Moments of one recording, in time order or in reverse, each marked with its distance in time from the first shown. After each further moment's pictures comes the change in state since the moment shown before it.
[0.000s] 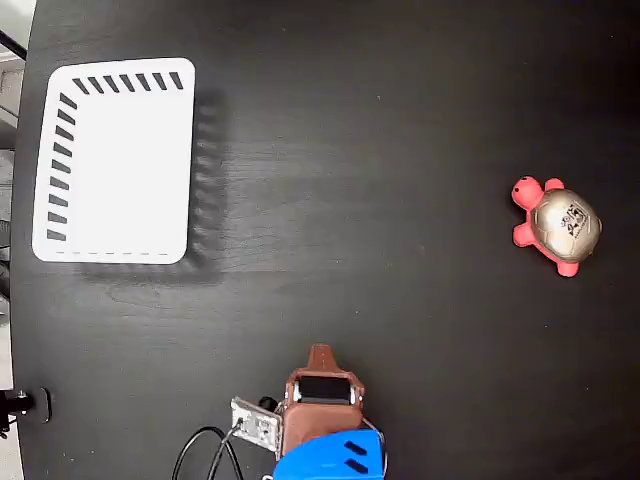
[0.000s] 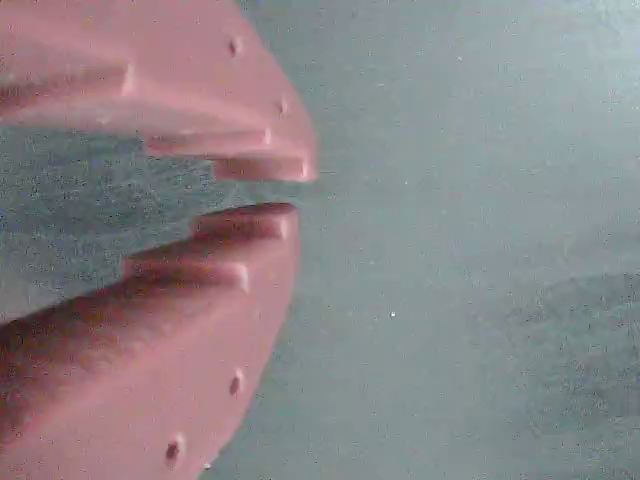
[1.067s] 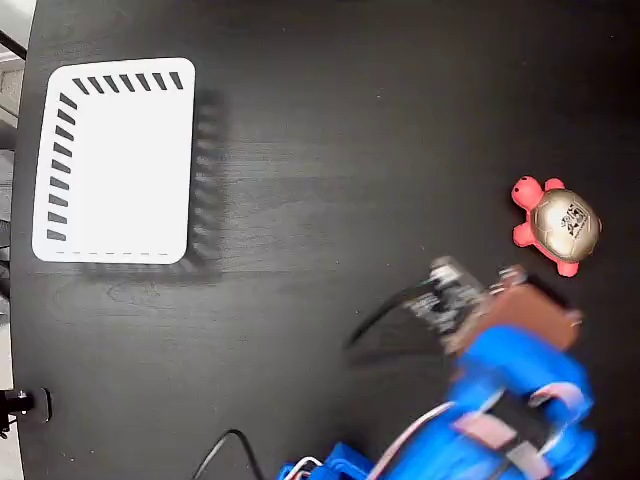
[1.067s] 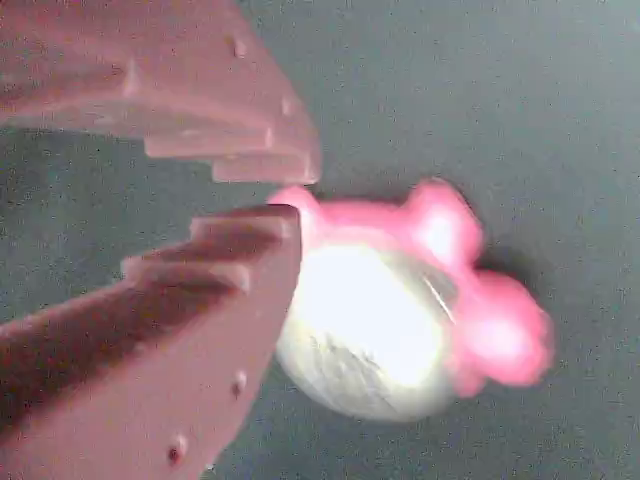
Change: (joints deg) arm 38.8 -79.4 -67.5 -1.0 -8.9
